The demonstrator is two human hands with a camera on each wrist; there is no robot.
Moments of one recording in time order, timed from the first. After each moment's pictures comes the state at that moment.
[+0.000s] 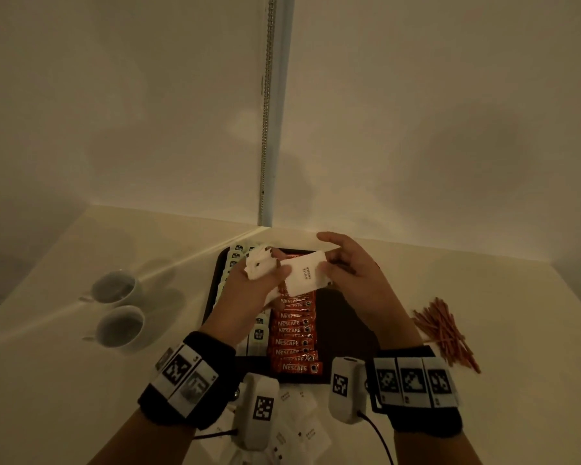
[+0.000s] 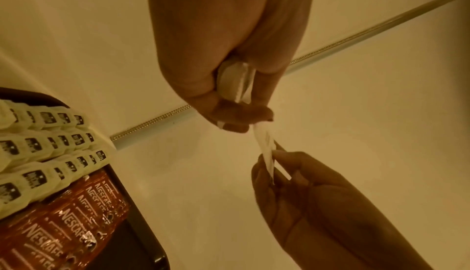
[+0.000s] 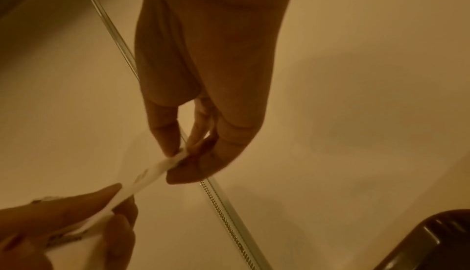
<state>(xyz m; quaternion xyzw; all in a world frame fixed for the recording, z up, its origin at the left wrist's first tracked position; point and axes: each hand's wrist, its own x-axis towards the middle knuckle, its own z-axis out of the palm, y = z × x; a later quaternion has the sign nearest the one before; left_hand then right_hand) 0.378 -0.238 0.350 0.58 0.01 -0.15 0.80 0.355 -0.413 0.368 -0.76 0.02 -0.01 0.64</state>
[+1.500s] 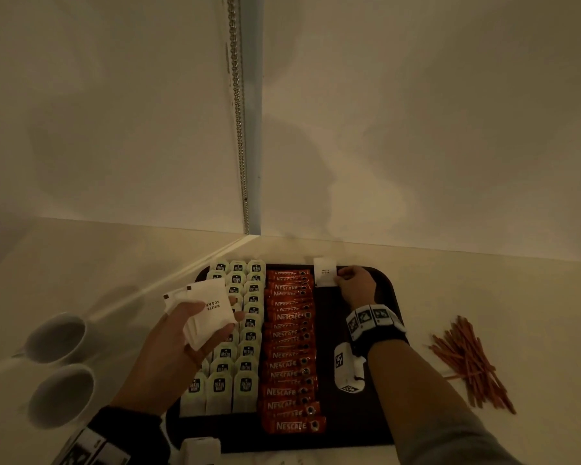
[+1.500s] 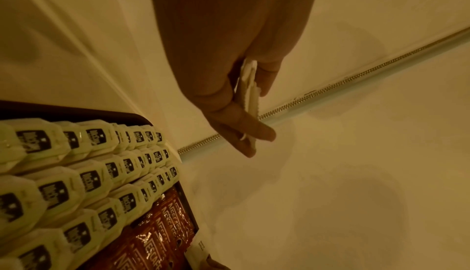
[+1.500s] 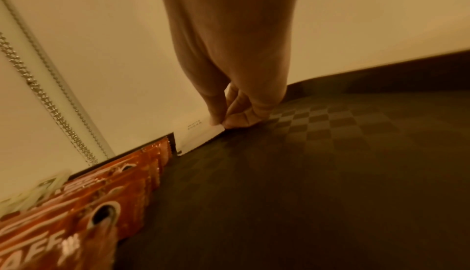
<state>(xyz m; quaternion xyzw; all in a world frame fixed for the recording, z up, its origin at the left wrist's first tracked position) 0.441 -0.205 0.305 0.42 0.19 -0.20 0.87 0.514 -0.504 0.181 -0.84 0.35 0.00 0.42</state>
